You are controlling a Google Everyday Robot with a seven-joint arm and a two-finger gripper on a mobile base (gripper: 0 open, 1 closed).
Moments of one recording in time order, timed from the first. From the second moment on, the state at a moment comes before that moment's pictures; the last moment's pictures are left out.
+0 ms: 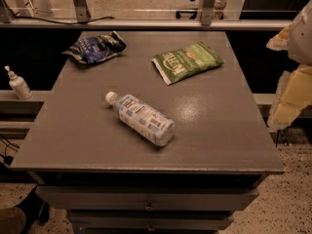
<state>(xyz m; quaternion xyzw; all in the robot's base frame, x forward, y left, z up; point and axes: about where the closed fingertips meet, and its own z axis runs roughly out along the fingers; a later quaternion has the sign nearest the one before) 0.438 -0.217 0.976 -0.60 0.78 -0.03 0.16</state>
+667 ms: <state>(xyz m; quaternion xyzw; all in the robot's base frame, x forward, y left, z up) 0.442 -0.213 0.979 -0.61 0.78 -0.03 0.17</state>
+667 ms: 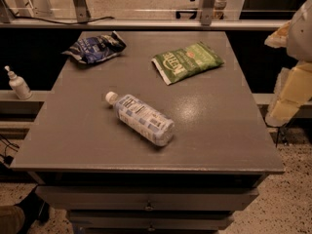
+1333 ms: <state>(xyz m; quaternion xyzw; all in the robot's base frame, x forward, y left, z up) 0.479 -0.140 0.983 -0.60 0.77 0.03 0.22</state>
